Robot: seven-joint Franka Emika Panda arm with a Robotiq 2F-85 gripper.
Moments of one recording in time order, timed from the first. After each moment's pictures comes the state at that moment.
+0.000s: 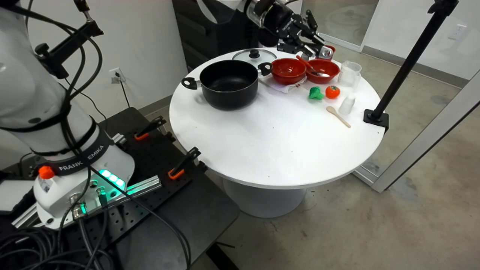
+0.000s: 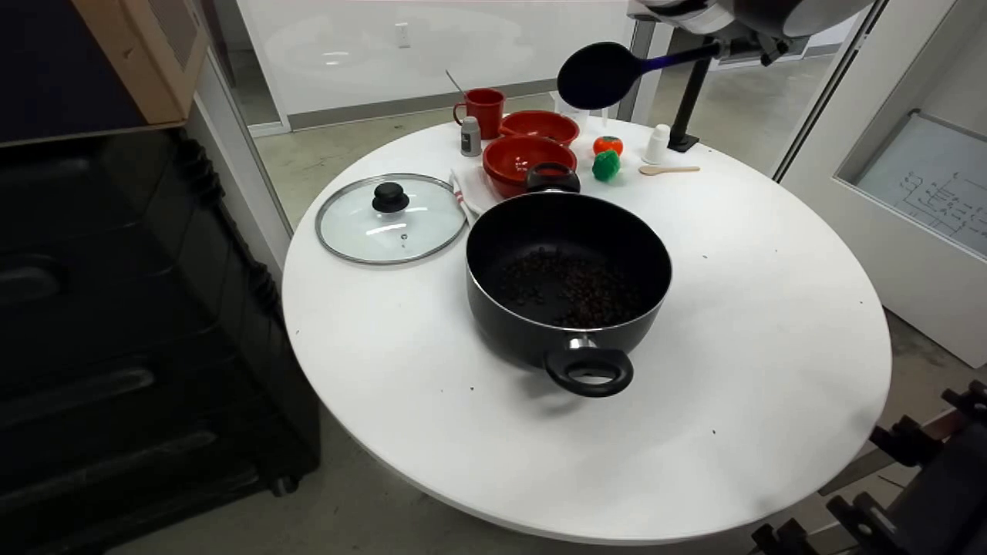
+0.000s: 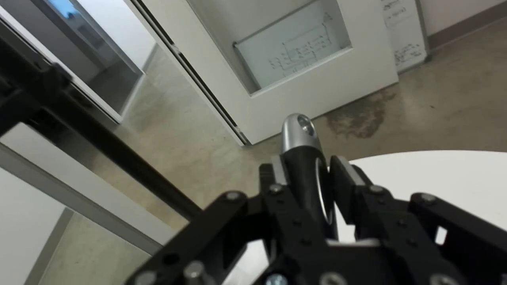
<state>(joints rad) -0.10 0.43 0.10 -2.00 -1.42 1.84 -0.17</state>
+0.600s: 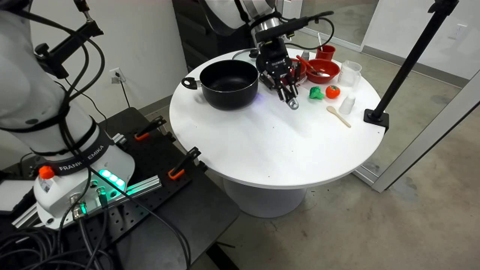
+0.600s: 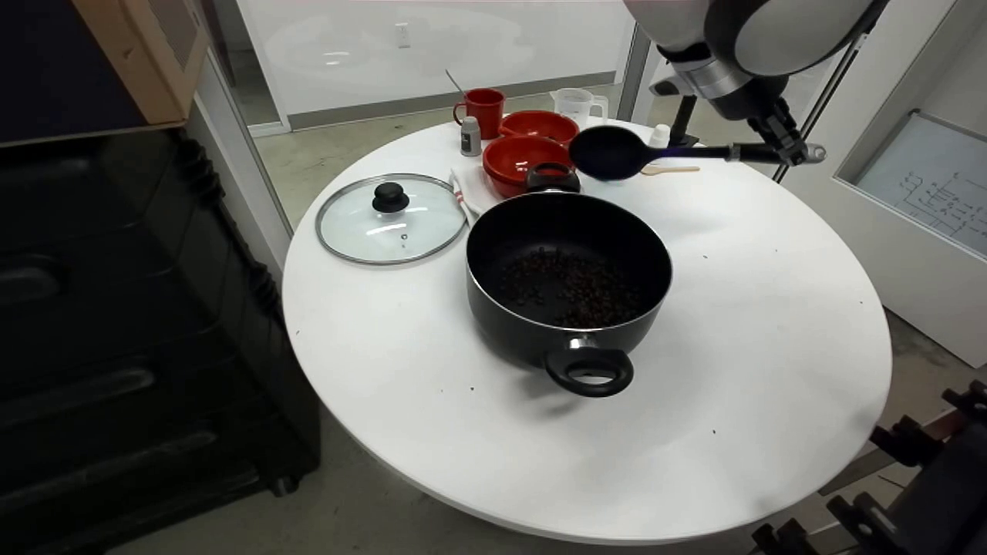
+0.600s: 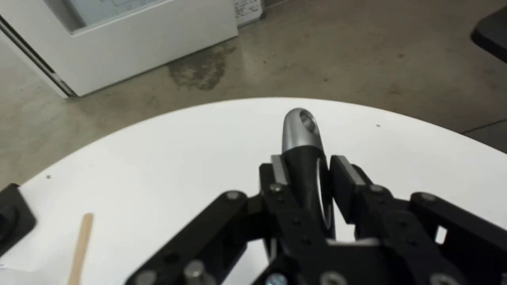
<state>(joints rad) -0.15 0.52 0.06 -1.99 -0.97 1.93 -0.43</state>
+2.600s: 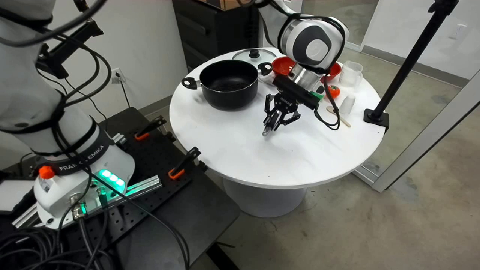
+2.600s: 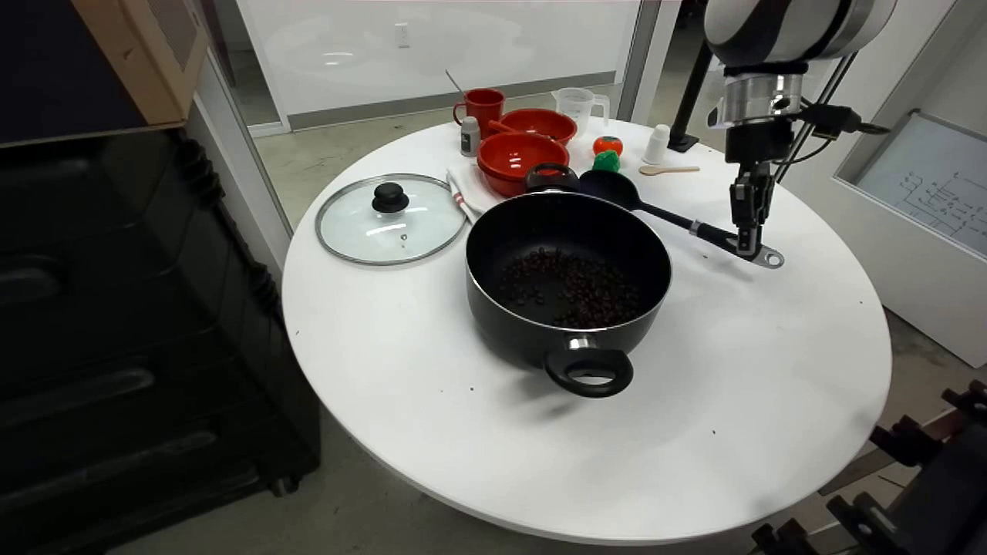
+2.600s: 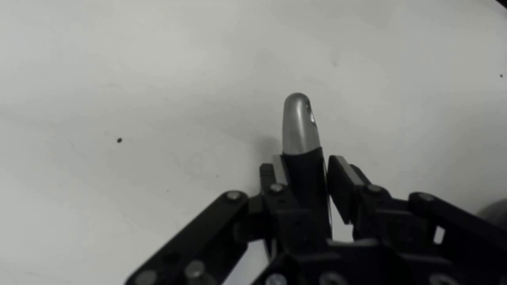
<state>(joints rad) -0.34 0.80 -0.05 -1.72 0.00 1.96 -0.64</state>
